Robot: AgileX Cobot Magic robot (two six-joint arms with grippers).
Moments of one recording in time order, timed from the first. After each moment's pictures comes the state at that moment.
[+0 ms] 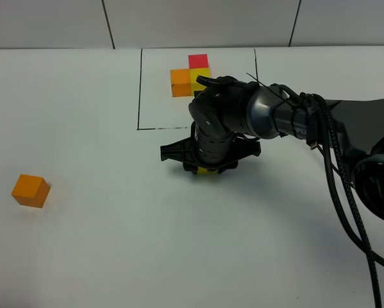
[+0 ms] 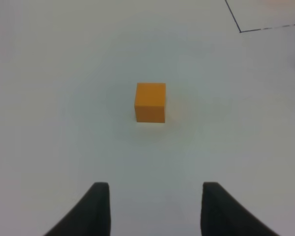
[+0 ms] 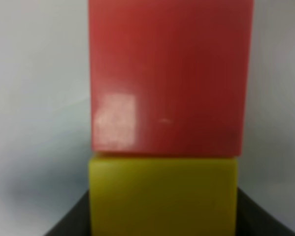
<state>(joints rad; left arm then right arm) -0.02 0.00 -0.51 -0.05 1.06 0.11 0.68 2.25 -1.58 -0.16 0.75 0.71</state>
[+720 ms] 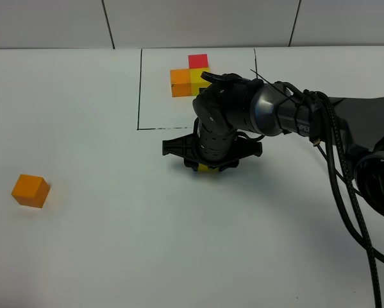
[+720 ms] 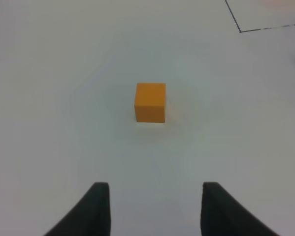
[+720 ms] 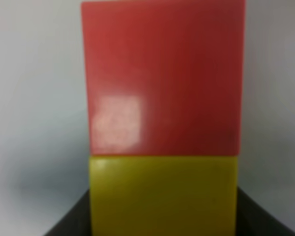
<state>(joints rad) -0.02 0.00 -0.51 -0.05 1.06 0.11 0.66 2.25 -1.58 -0.13 0.74 0.74</state>
